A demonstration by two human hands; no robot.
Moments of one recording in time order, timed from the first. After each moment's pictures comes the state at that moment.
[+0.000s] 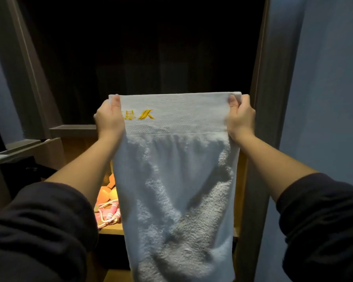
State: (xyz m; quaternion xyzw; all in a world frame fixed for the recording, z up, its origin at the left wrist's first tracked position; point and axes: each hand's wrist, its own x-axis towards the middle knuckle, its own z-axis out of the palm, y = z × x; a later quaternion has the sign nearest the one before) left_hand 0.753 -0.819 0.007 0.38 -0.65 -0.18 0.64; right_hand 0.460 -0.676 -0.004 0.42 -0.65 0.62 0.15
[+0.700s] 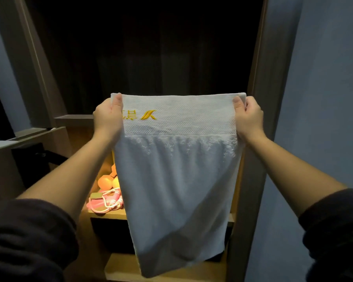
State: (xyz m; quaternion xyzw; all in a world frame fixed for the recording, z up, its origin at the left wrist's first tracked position) left_hand 0.778 -0.782 -0.006 0.33 -0.67 -0.20 0.63; right_hand 0.473 -0.632 -0.017 0.46 -0.60 0.64 0.12
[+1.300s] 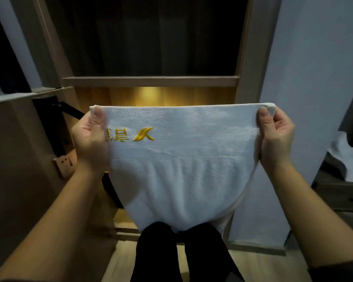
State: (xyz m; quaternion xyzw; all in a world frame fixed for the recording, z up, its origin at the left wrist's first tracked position) left_hand 0.863 -0.606 -0.125 0.14 -0.61 -0.34 0.70; right_hand 0.564 -0.445 -0.133 0.46 -0.43 0.78 0.00
